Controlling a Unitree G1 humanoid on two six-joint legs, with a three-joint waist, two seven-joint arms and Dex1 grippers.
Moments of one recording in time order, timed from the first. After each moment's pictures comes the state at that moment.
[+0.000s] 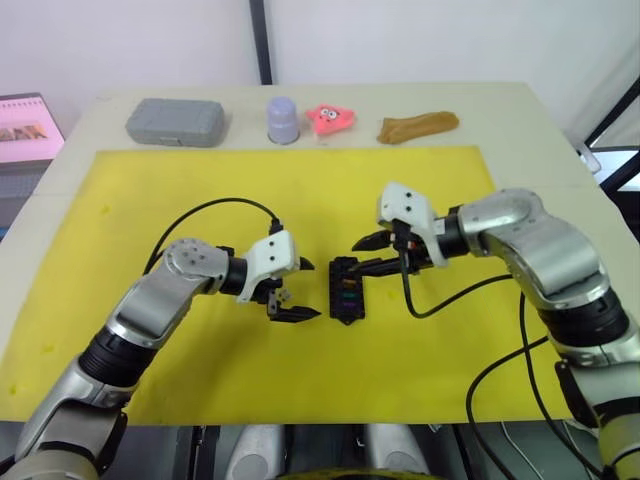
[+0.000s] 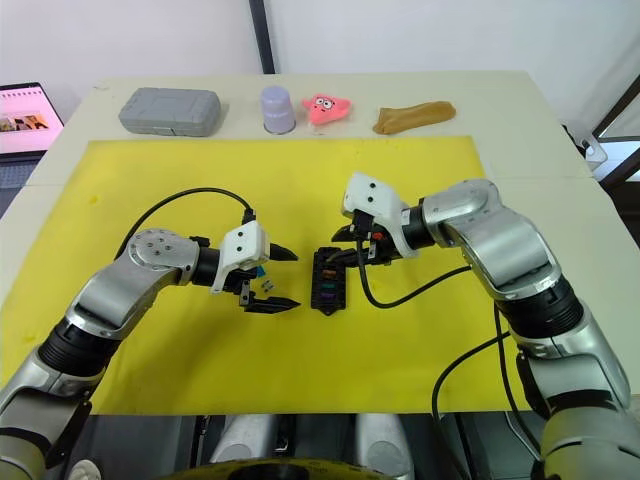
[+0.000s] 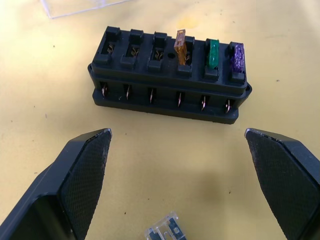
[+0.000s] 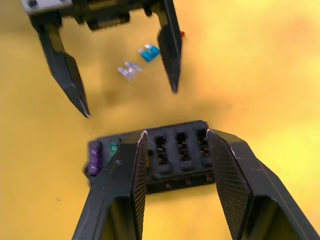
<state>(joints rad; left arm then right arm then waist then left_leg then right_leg) -0.51 0.66 -0.33 -0.24 -0.27 0.56 -1.11 -0.71 -0.73 0.26 -0.31 0.34 0.94 1.15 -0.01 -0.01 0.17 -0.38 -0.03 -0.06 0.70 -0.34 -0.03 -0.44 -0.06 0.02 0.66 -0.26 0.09</state>
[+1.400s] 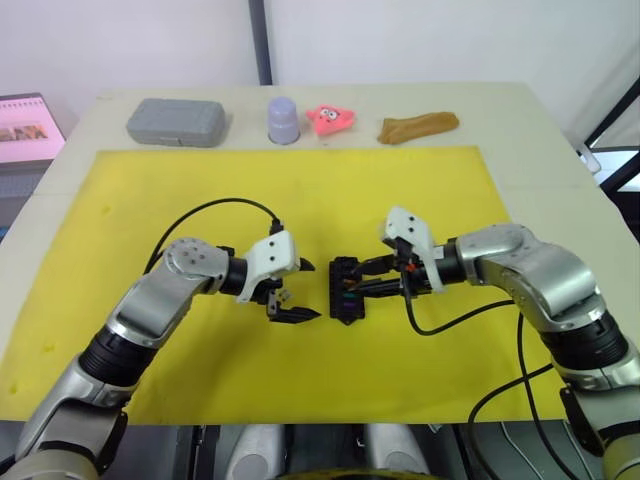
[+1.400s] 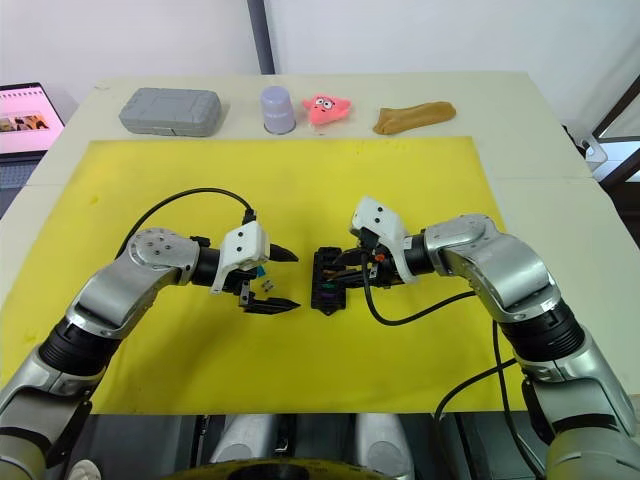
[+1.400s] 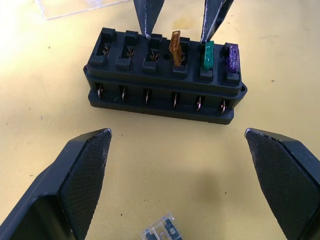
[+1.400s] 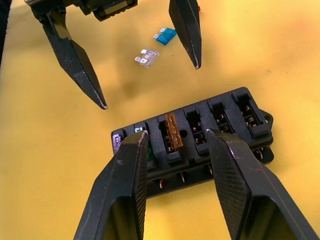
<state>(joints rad) -0.51 0.66 -0.33 -0.24 -0.27 0.56 -1.12 -0.60 -0.75 0.26 -0.31 0.47 0.97 1.04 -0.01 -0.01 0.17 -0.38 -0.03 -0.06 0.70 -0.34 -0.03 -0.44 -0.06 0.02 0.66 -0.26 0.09</state>
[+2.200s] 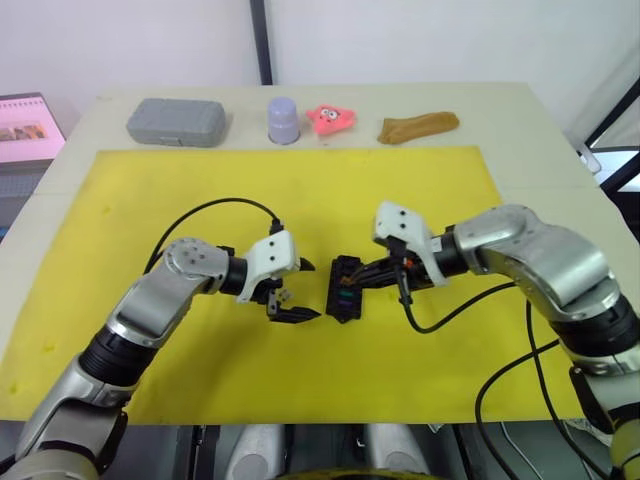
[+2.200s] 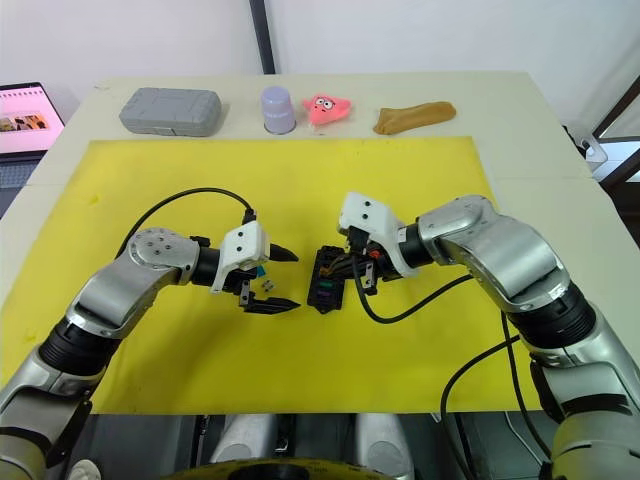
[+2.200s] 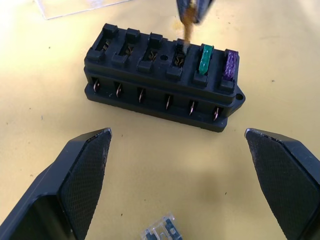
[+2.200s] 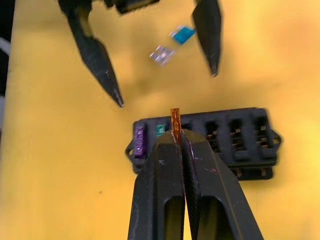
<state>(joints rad) -0.51 0.66 -0.33 -0.24 -0.27 0.56 -1.12 -0.75 -0.81 0.37 -0.39 0.49 1.09 1.05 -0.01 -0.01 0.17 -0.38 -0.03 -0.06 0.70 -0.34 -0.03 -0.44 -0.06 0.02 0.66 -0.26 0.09</state>
